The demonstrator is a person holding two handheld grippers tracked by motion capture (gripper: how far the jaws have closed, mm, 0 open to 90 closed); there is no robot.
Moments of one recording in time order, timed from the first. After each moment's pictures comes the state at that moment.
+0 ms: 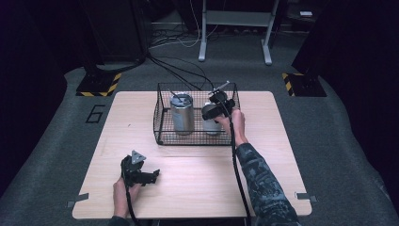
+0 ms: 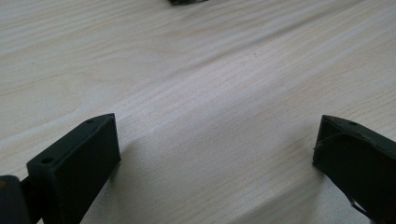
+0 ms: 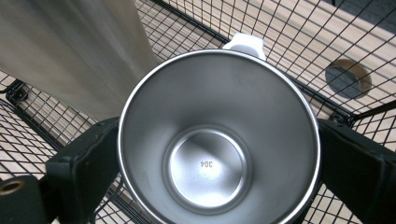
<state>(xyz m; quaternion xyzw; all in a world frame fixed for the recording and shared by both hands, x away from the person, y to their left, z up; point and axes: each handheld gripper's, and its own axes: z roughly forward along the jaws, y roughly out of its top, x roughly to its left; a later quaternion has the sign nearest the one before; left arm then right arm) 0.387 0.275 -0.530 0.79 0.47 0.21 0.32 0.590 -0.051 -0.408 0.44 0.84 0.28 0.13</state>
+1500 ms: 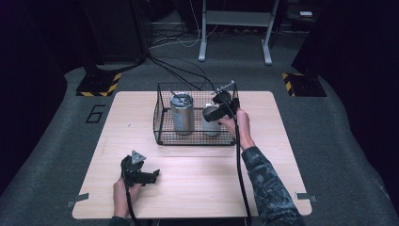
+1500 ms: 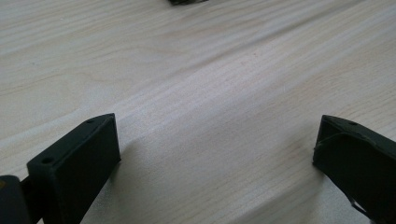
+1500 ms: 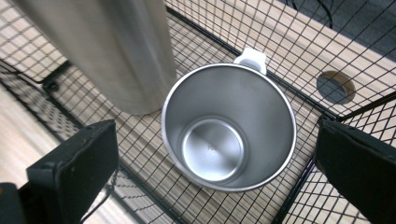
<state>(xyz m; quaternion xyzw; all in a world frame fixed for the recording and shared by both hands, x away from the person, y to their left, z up) 0.387 0.275 -0.531 0.79 0.47 0.21 0.33 0.561 -0.062 -0.382 0.40 0.85 0.30 0.15</state>
